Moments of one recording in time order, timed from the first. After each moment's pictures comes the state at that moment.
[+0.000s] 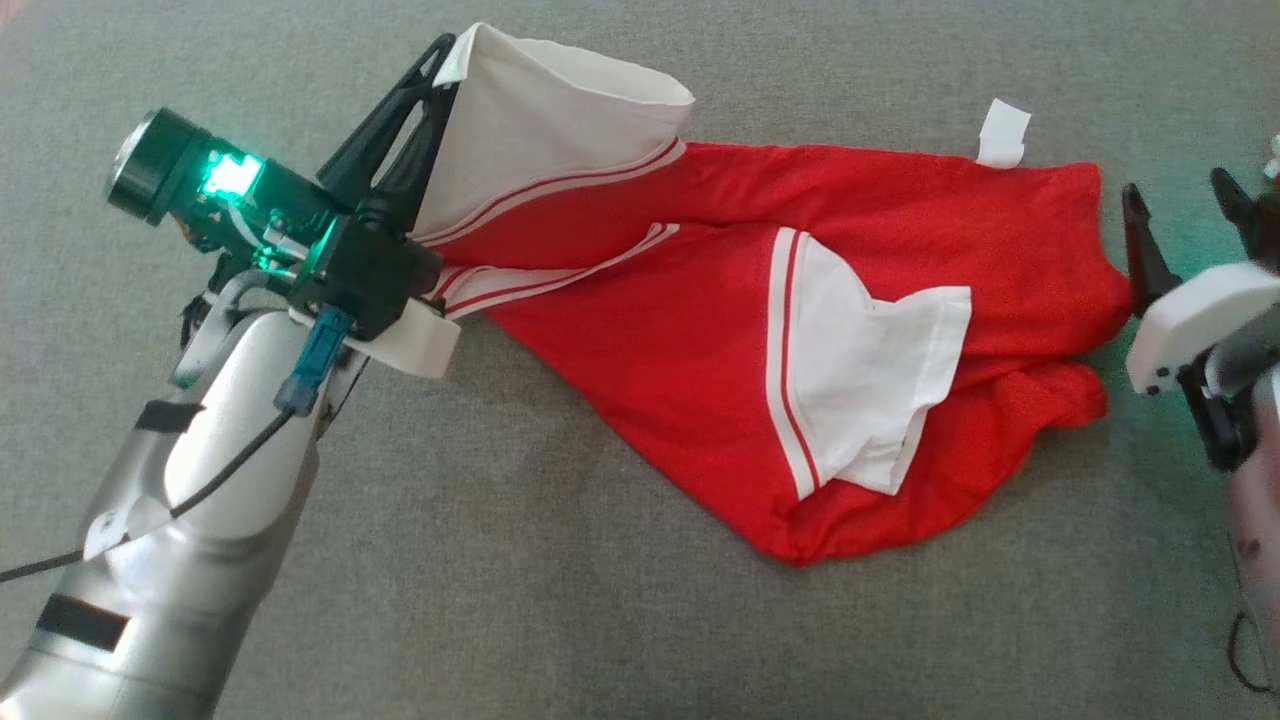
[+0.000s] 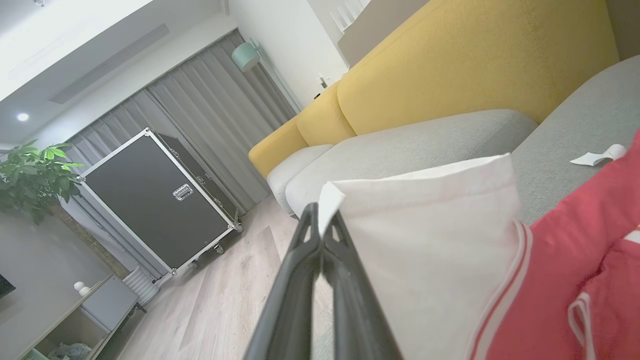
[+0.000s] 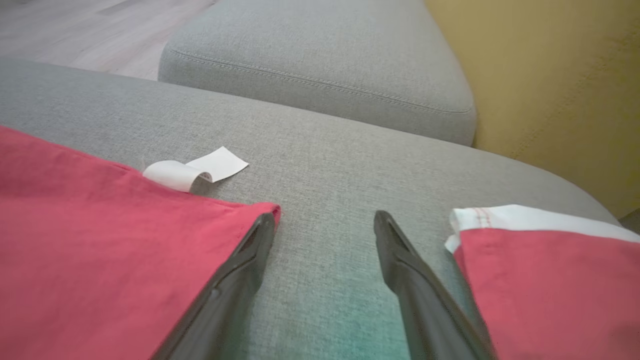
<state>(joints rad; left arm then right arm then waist) -0.72 0.28 -0.45 0.35 0.13 -0.01 -0.25 -0.56 -0.33 0.04 0.65 0.07 0.12 0.01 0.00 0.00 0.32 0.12</state>
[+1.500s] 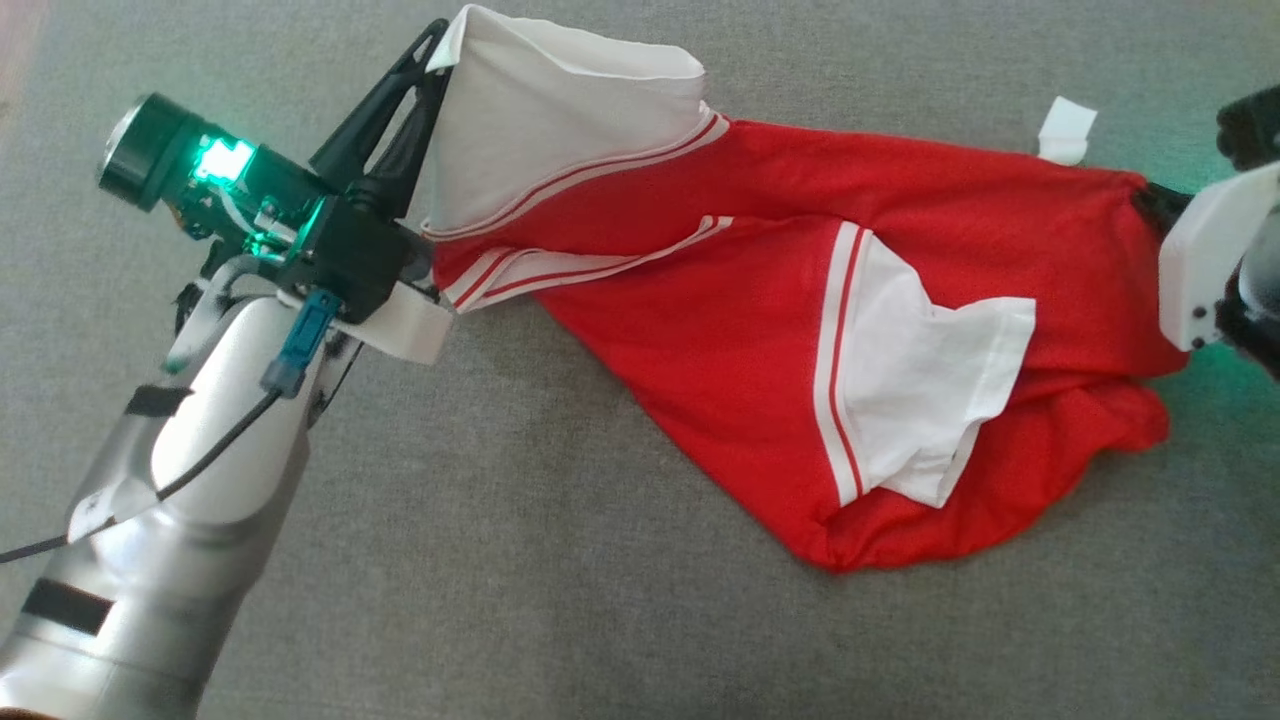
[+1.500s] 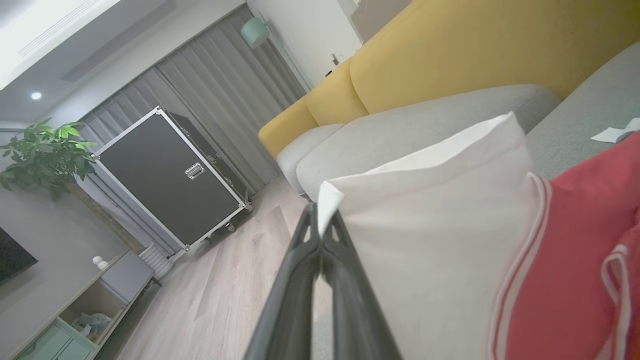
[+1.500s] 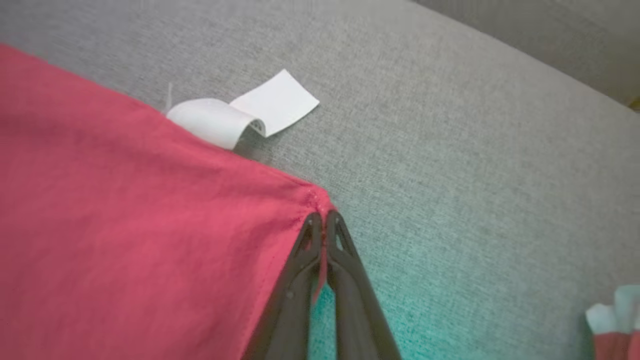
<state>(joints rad) -0.75 0.30 -0.49 0.37 0.08 0.00 -0.25 -0.87 -0.65 0.81 0.74 0.73 0.12 0.38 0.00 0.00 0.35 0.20</state>
